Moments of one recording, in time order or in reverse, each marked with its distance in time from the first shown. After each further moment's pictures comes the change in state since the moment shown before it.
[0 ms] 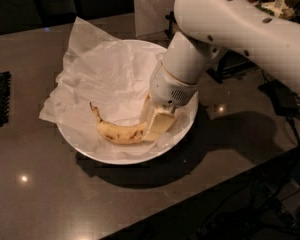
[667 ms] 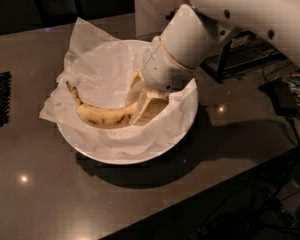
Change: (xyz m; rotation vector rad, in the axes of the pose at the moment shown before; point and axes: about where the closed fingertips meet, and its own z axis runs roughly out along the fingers) arm -0.045 -0.002 -0.042 0.125 -0.110 -0.194
